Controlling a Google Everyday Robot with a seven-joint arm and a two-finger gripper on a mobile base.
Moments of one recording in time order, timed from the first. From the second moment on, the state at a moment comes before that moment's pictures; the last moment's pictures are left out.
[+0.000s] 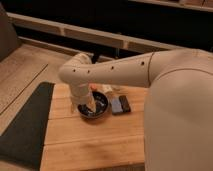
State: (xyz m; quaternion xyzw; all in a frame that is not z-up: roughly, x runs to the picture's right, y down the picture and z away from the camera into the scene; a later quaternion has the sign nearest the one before) arm -0.108 0.103 0.703 -0.26 0.23 0.64 0.68
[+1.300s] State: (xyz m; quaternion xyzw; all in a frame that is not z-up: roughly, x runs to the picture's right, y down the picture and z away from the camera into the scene) arm -0.108 0.103 0.703 -0.26 0.23 0.64 0.68
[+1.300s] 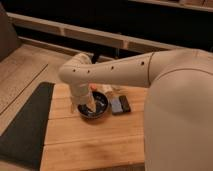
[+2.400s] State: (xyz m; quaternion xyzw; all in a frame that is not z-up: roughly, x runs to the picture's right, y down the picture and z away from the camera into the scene) arm -0.130 0.024 0.702 -0.22 0.12 0.58 0.78
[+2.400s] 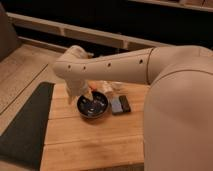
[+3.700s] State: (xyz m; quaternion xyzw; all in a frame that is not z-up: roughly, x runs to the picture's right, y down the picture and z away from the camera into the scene) arm -0.159 0.029 0.802 -0.30 0.11 0.49 0.81
